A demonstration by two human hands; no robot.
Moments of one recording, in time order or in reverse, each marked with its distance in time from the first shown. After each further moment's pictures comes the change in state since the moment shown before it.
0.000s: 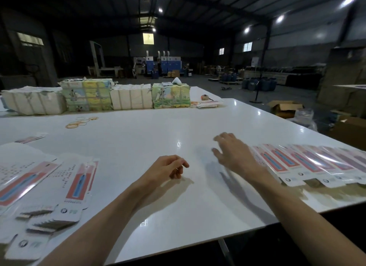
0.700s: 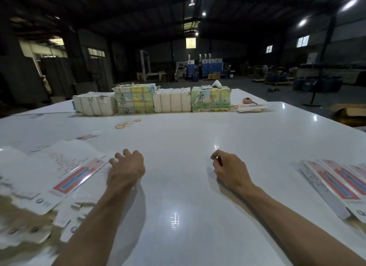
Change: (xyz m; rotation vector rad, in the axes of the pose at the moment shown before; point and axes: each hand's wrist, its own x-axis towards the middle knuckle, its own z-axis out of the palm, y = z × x) left_hand -0.046 0.009 -0.139 1.320 0.435 -0.818; right_hand 0.036 -0.082 0.077 0.479 -0.030 -0.050
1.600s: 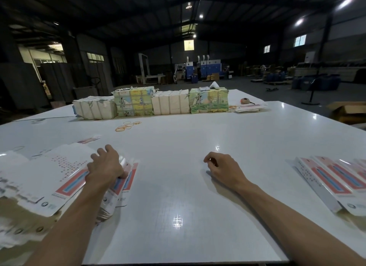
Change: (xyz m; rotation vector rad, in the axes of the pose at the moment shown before) left_hand -0.007 -0.049 -0.027 -0.127 0.041 -0.123; right_hand -0.001 0.001 0.003 0.104 -0.054 -0.065
